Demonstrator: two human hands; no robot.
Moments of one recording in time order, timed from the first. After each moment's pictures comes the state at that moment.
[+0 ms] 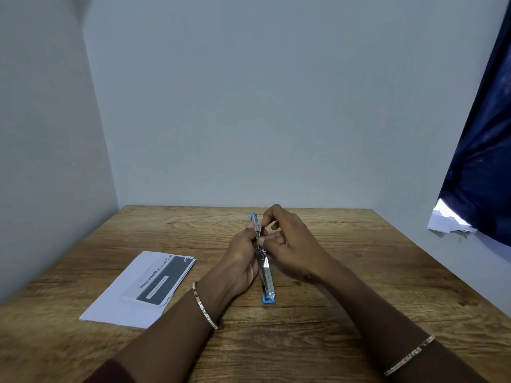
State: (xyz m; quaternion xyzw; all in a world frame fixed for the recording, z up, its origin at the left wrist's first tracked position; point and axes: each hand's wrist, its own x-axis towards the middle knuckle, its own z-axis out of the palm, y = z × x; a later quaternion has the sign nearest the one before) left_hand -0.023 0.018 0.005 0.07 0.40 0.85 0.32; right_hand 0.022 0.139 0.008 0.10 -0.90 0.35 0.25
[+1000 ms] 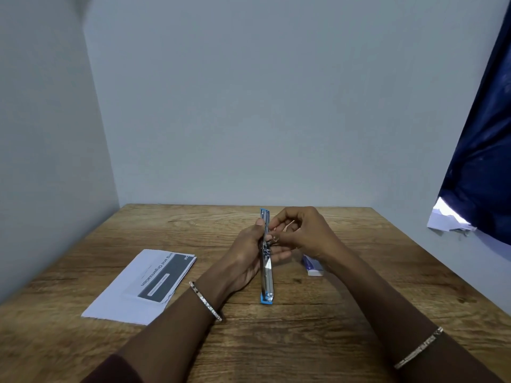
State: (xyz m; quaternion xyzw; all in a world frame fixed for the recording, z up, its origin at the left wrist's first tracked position) left_hand -0.025 0.018 0.002 0.15 0.50 0.79 0.31; right_hand 0.025 0.156 0.027 0.02 -0.84 0.51 0.18
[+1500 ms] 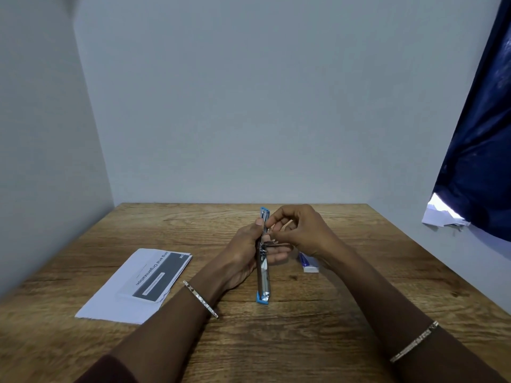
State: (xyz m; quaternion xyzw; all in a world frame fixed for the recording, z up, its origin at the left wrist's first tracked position) left_hand -0.031 0.019 -0.005 0.18 0.53 0.77 0.30; right_hand 0.028 0.159 0.031 0.00 -0.86 0.48 0.18
